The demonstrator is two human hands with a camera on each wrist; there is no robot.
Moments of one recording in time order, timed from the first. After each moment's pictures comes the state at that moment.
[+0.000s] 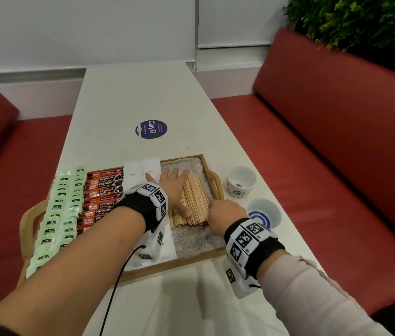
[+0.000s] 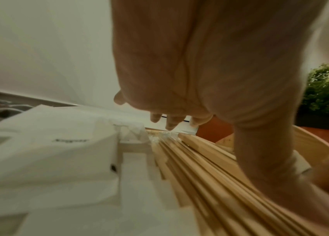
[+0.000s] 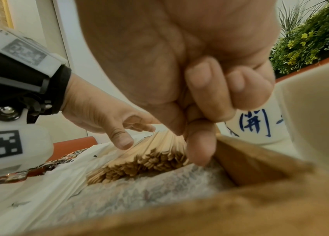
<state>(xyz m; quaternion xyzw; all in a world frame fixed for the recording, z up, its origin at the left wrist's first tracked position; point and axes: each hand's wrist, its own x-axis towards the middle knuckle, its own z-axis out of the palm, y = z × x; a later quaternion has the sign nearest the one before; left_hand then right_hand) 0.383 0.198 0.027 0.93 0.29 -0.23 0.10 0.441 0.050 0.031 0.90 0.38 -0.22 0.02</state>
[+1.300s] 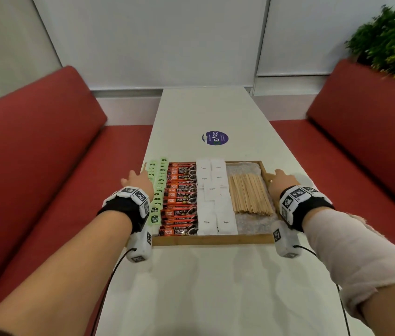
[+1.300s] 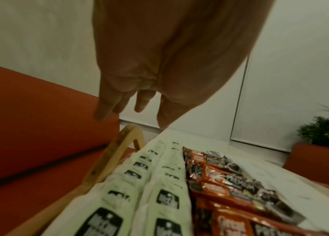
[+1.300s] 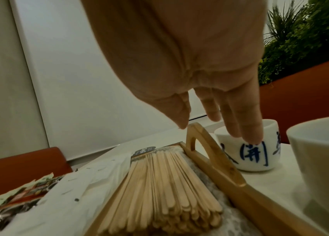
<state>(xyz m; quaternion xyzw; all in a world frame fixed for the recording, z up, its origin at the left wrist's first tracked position) 0.164 0.248 0.068 0.79 0.61 -0.05 0.10 0.441 0.072 0.059 0.94 0.30 -0.13 -0.10</state>
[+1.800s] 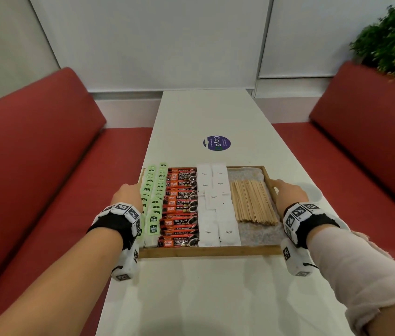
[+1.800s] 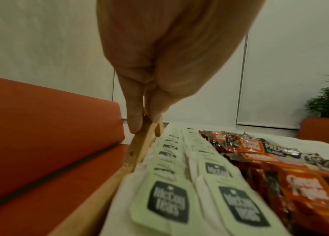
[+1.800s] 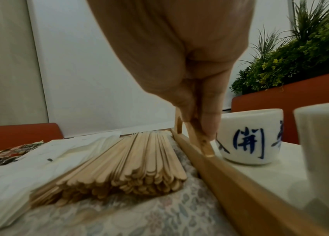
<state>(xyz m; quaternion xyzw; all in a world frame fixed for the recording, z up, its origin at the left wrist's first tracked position) 0.148 0.276 0.051 0.82 0.57 -0.05 0.05 0.464 0.084 0.029 0.92 0.36 -0.06 -0.10</state>
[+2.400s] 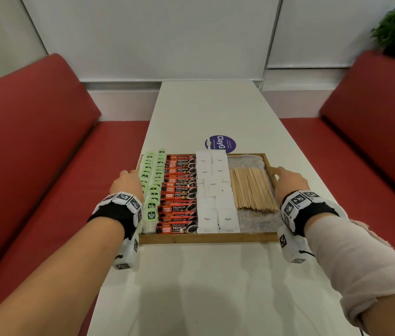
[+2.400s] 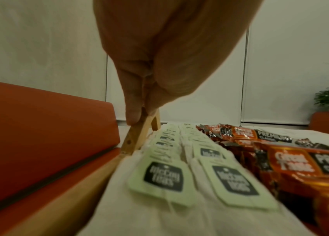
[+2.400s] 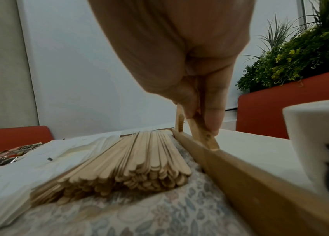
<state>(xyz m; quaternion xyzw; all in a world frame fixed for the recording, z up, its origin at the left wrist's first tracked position) 0.201 0.347 0.045 0.80 0.59 -0.03 0.07 0.514 0.170 0.026 0.93 0.36 -0.05 -0.10</state>
